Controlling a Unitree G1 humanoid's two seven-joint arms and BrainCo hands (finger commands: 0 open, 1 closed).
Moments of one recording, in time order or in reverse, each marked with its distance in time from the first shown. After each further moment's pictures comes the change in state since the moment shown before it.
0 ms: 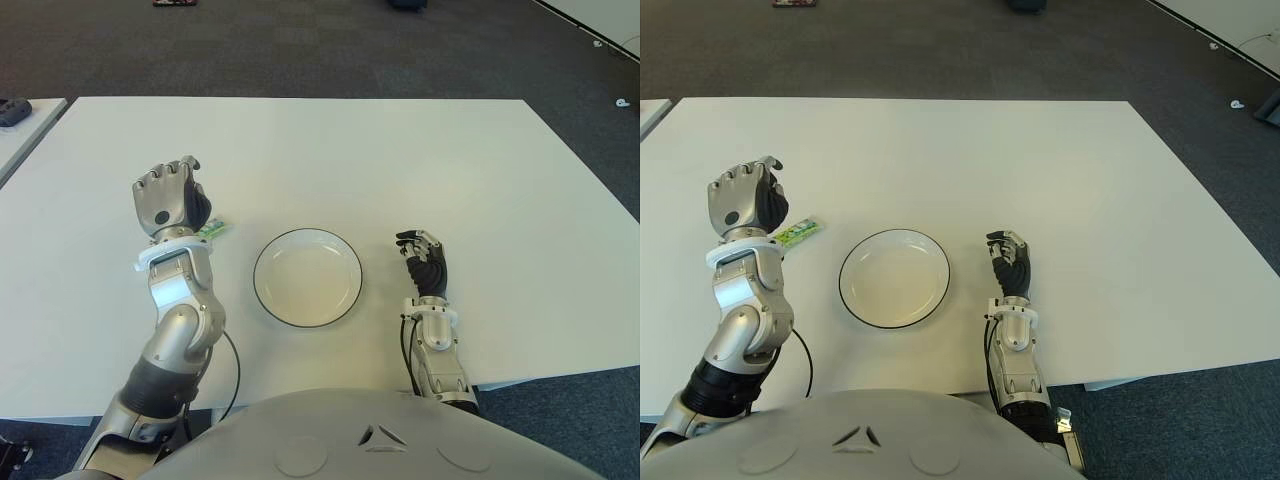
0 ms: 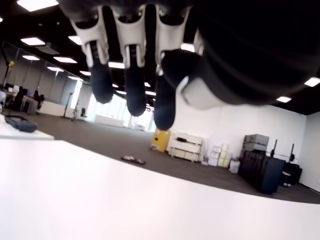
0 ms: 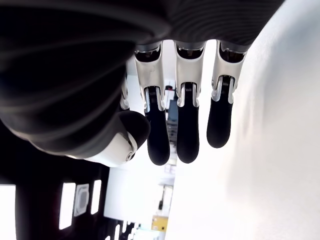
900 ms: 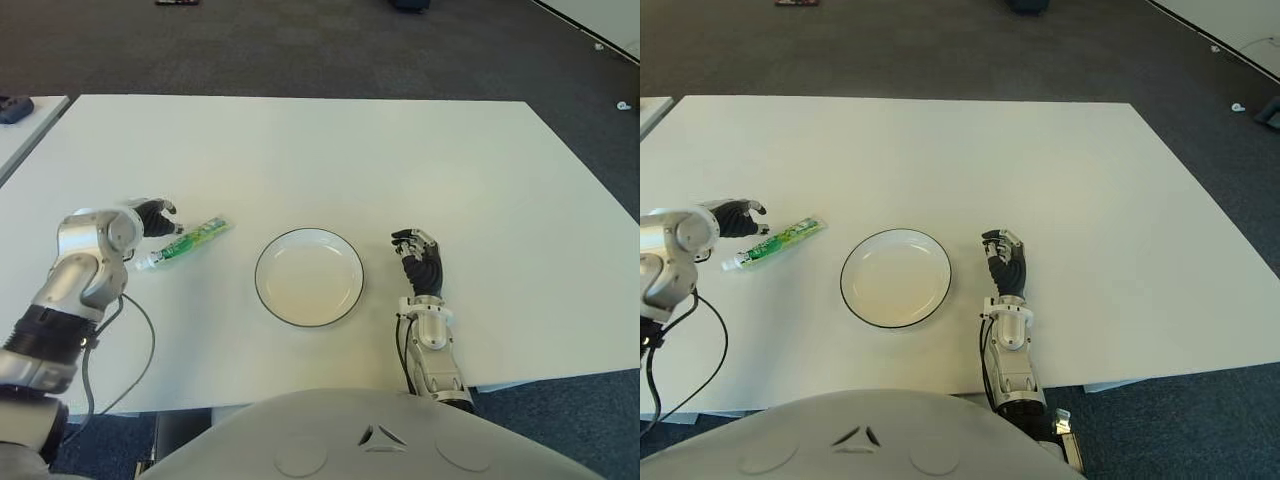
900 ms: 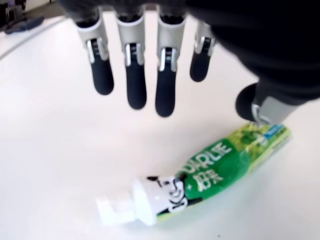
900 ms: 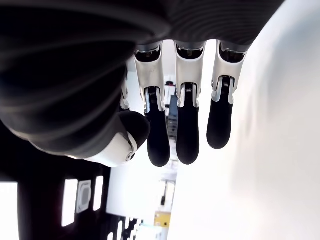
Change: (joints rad) left arm -0.206 0.473 0.036 0.421 -0.347 -0.295 -0.696; right arm -0.004 0.009 0.003 0.010 0.001 -0.014 -0.006
